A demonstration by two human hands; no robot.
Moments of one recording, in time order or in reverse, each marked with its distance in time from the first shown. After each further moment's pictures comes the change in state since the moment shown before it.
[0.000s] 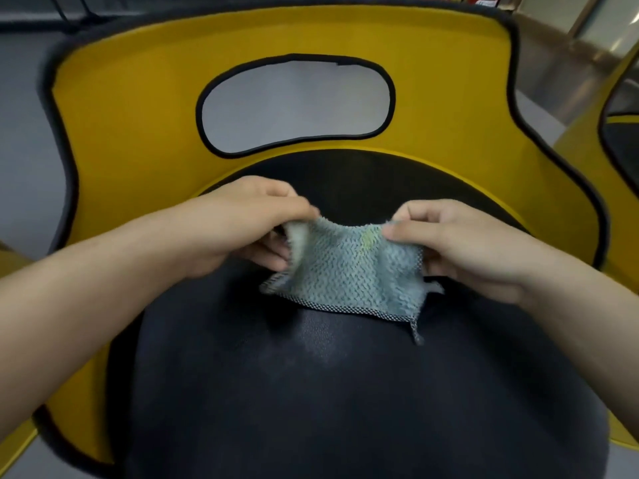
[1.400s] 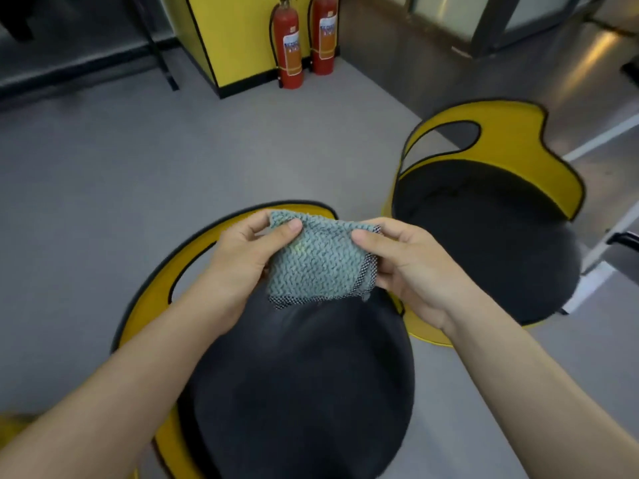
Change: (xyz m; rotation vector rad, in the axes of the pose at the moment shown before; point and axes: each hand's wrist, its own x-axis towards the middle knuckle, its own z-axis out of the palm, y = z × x) left_hand -0.033 0.311 -0.030 -0.410 -0.199 0.111; right_hand -0.140 -0.260 -0.116 0.696 0.436 0.032
